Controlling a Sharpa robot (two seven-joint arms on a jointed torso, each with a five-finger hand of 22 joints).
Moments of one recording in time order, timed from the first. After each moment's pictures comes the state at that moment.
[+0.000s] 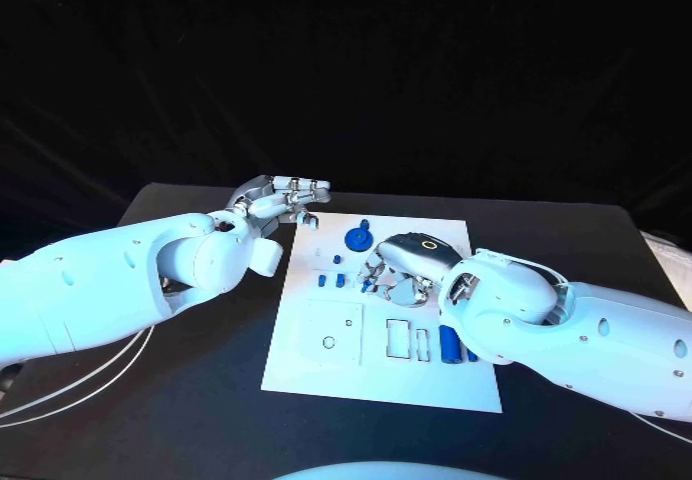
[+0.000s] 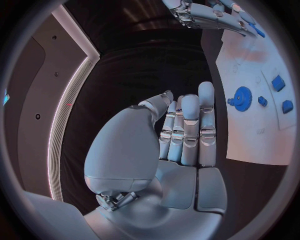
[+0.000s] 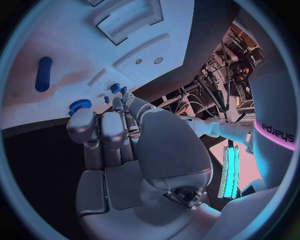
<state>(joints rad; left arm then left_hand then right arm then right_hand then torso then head) 1.23 -0.88 -0.02 1.55 0.00 -0.32 0.26 1.39 -0.15 0.47 0.03 0.07 1.08 0.17 0.09 0.07 1.20 0.09 0.12 0.08 1.26 0.01 0.99 0.62 0.16 1.23 0.11 0.53 0.93 1.12 -0.72 -0.02 1.71 -1.67 -0.26 -0.21 1.42 -0.01 0.39 -0.03 0.05 1.16 0.12 0.06 0.07 1.19 0.07 0.07 0.06 1.46 -0.01 1.11 1.02 0.12 1.26 0.09 1.24 0.98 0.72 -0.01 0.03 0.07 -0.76</state>
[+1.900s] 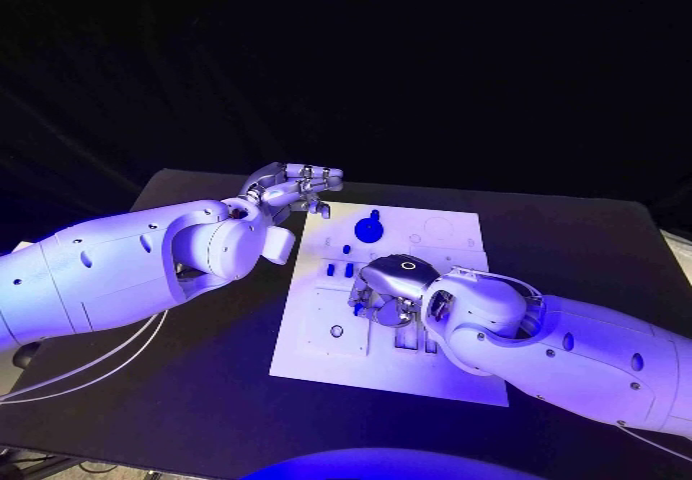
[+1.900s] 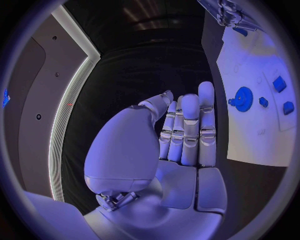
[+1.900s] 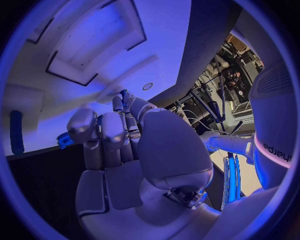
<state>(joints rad) 1.23 -0.88 -0.02 1.55 0.00 -0.33 0.27 1.39 -0.15 0.47 0.03 0.07 1.08 0.17 0.09 0.07 1.20 0.09 0.12 0.08 1.26 0.01 0.98 0.61 0.16 1.23 0.11 0.52 0.93 1.06 -0.63 -0.03 1.65 -1.72 -0.16 -0.20 1.40 -0.02 0.40 -0.03 0.05 1.16 0.13 0.07 0.07 1.19 0.07 0.07 0.06 1.46 -0.01 1.11 1.03 0.12 1.26 0.09 1.24 0.98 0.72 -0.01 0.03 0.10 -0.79</state>
